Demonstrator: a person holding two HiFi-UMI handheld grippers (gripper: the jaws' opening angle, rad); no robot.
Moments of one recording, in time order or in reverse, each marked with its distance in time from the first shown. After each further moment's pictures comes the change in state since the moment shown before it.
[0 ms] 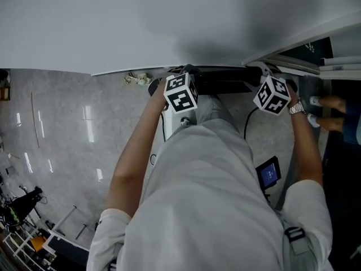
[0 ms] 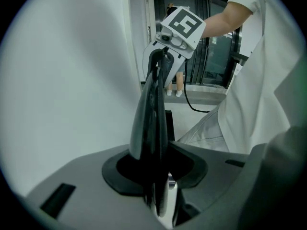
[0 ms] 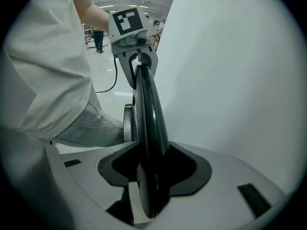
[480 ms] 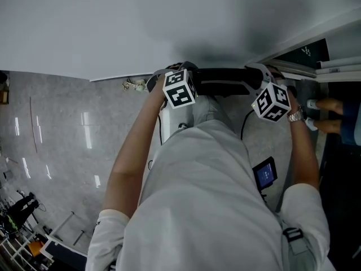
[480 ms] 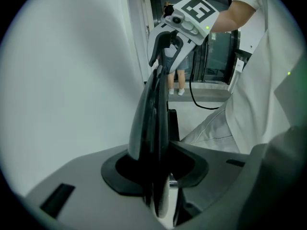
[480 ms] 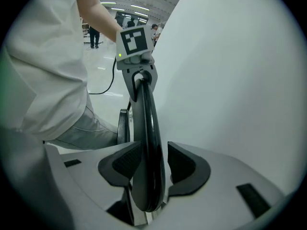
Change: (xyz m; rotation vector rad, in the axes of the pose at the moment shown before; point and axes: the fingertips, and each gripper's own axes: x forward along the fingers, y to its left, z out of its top) left arm 0.011 0.026 0.000 0.040 0.005 0.038; right arm -0.029 -0.018 0.015 -0.020 -0.030 -0.149
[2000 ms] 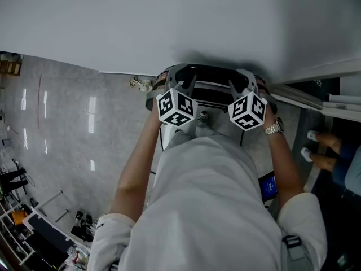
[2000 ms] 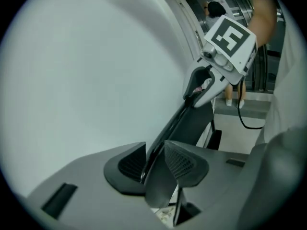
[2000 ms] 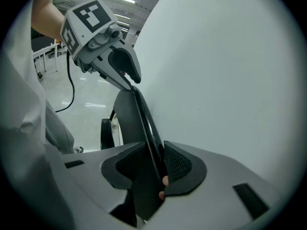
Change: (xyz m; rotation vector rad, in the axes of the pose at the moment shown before) left arm -0.053 0.103 0.036 -0.296 -0.053 0.627; right arm 0.050 -0.084 0.008 0.162 -0.100 -0.161
